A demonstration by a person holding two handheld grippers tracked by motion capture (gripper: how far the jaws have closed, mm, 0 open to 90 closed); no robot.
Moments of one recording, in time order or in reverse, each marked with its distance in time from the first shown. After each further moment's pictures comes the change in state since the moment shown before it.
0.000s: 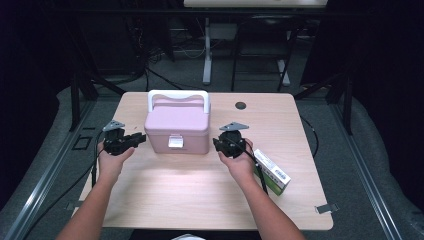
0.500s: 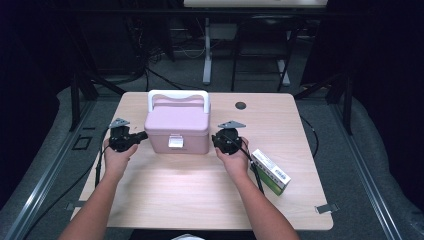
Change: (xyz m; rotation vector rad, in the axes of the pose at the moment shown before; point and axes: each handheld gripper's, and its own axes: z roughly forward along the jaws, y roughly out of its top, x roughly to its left) left arm 0.001 0.006 0.020 0.007 -0.013 -0.002; right arm -0.005 -0.003 0.028 -0.018 -0.013 0.054
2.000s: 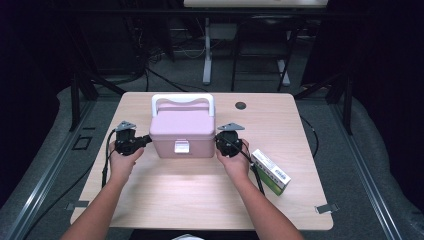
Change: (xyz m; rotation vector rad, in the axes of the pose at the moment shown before) left arm -0.026 -0.007 -0.002 0.017 0.006 -0.012; right arm 0.007 -0.005 -0.010 0.011 -0.070 -0.022
